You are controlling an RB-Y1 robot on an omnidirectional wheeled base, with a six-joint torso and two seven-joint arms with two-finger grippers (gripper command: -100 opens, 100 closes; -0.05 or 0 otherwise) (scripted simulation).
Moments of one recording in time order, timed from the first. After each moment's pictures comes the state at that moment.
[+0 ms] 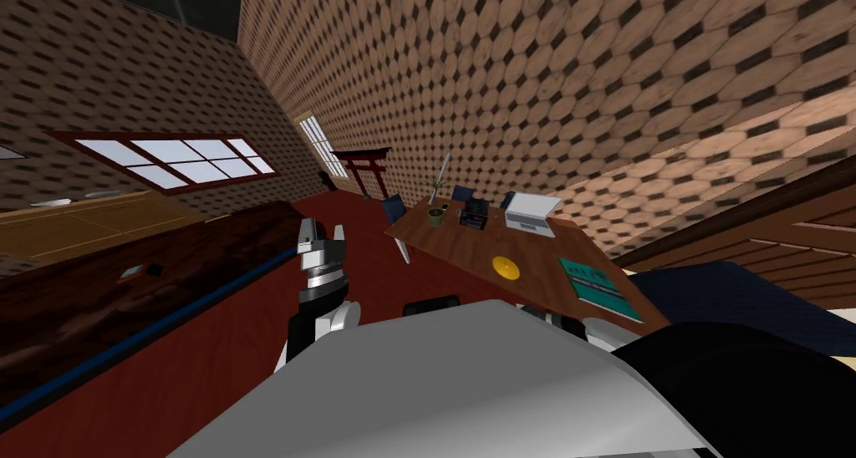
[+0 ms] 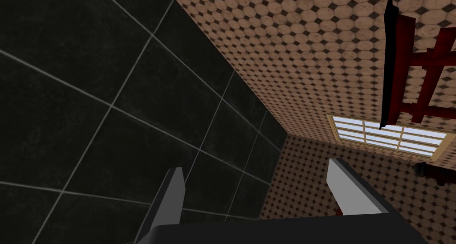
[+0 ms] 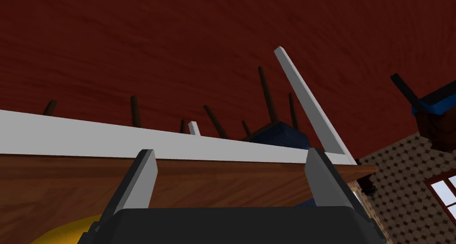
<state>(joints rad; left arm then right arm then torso) 0.53 0.05 -0.03 -2.35 0.08 -0.41 -0.07 0.63 -0.98 0.31 -1.32 0.78 -0.55 -0.09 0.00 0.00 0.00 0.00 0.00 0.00</state>
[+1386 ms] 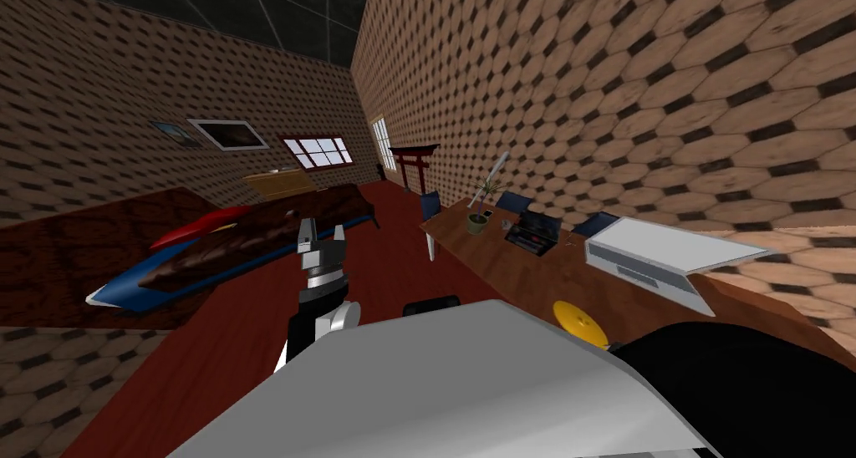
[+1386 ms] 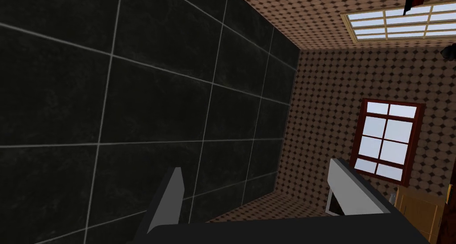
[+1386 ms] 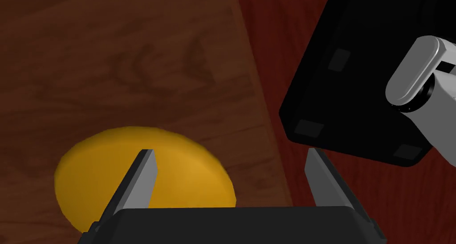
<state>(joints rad) 0.53 0.05 -0.03 -2.35 0.08 -0.41 -0.07 0.66 -1.23 0.41 -0.99 1.03 -0.60 -0.14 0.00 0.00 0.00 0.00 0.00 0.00</state>
